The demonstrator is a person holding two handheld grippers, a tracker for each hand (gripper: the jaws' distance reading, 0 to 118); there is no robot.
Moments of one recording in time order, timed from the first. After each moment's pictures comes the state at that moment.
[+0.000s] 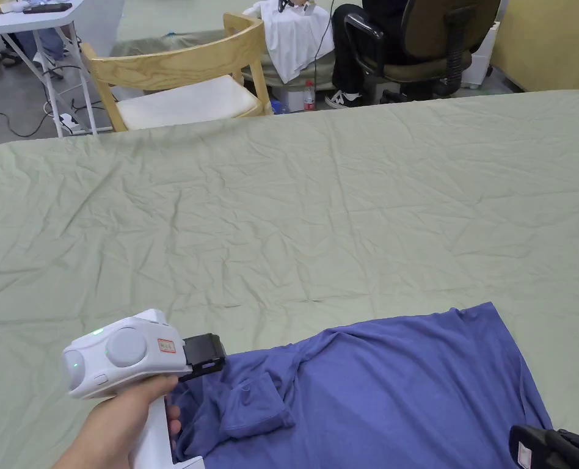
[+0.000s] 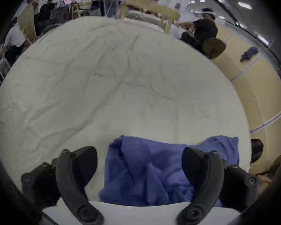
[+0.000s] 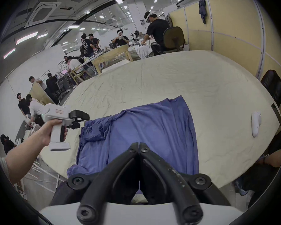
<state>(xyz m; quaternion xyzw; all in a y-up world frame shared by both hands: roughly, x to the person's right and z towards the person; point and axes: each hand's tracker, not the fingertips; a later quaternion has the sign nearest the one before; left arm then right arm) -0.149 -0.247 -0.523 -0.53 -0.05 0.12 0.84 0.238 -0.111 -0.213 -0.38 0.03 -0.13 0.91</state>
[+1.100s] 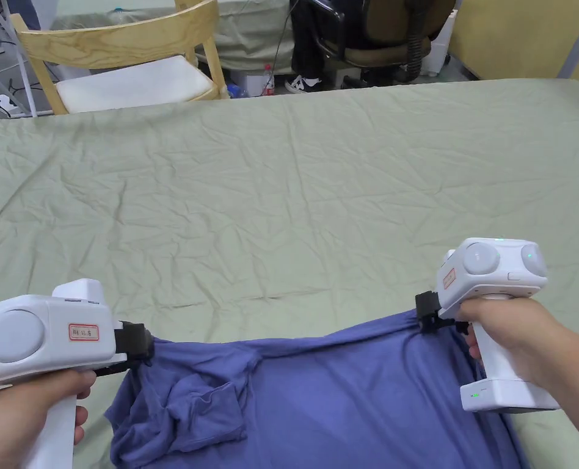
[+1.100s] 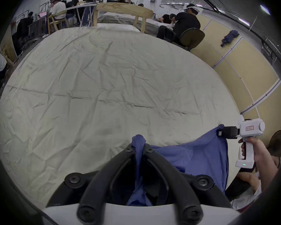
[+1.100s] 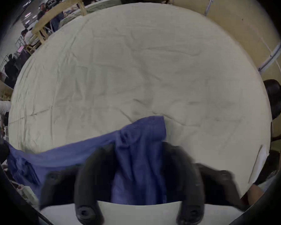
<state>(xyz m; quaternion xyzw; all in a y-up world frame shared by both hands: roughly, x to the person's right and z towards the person) -0.143 -0.173 -0.509 -0.50 -0.14 0.09 0.85 0.336 -0.230 -0.496 -0.59 -0.11 -0.09 0.80</state>
